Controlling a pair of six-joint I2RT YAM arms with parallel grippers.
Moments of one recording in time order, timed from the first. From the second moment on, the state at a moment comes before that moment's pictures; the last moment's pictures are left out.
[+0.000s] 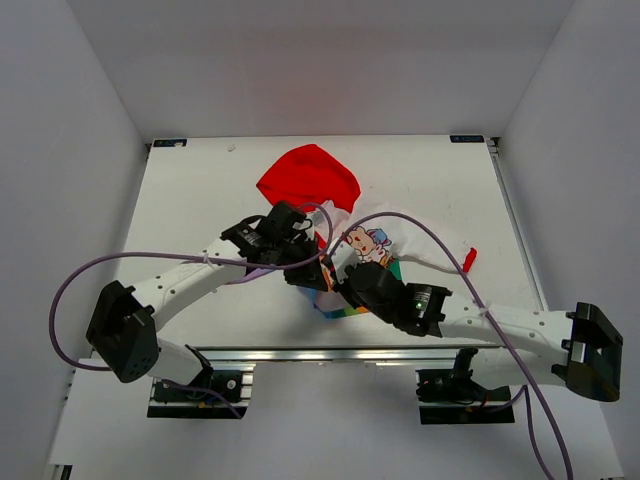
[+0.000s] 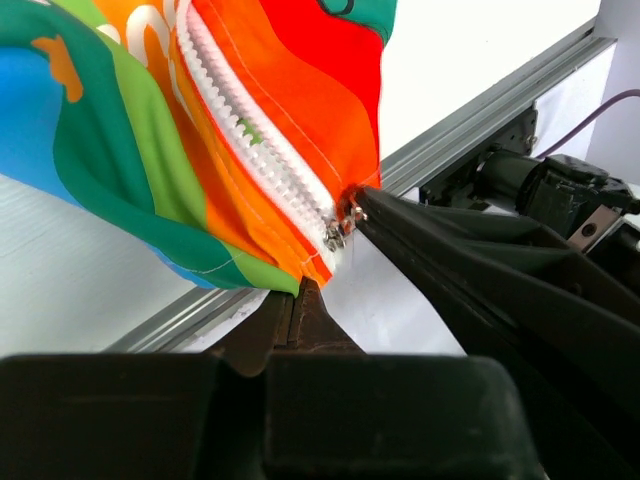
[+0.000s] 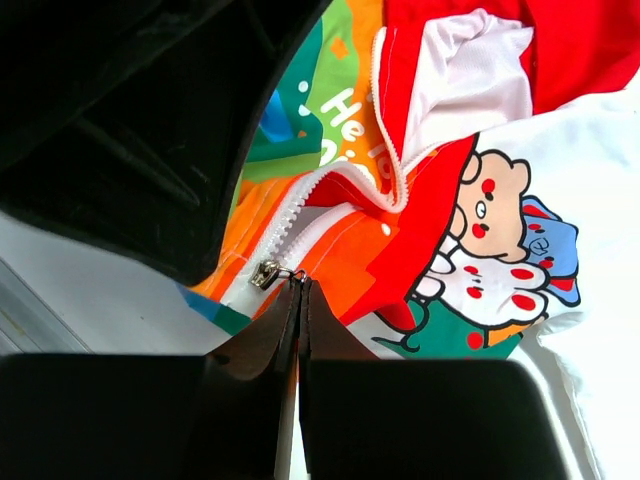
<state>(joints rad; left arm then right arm) -0.75 1.42 1.09 -0.63 0.40 -0.67 1.19 1.13 0.74 -0.15 0.40 -0.01</state>
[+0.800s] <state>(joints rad) -0.78 1.37 1.10 -0.63 0.28 -0.59 1.09 1.21 0.90 -0.33 0.22 0.02</state>
